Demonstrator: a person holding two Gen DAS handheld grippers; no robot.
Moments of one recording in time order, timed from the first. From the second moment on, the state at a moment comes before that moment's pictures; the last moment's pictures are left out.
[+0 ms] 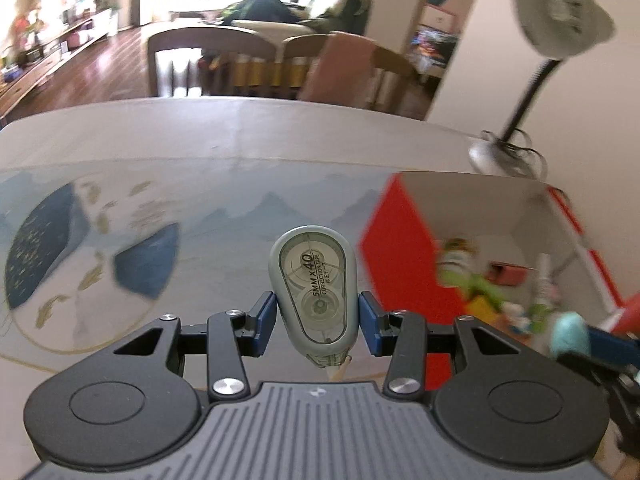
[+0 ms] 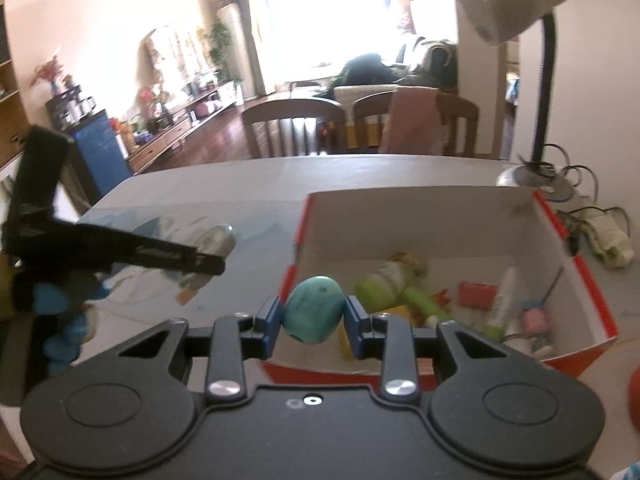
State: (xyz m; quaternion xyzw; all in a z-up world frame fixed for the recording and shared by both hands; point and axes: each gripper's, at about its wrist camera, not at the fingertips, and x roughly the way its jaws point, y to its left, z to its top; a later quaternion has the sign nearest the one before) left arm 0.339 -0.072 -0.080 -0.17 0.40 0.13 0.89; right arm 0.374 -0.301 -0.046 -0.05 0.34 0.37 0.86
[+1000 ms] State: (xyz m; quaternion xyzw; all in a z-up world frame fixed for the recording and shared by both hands) left arm 0.513 -0.203 -0.102 -0.07 0.48 -0.03 0.88; right arm 0.444 -0.343 -0.107 -0.09 0.41 0.27 0.87
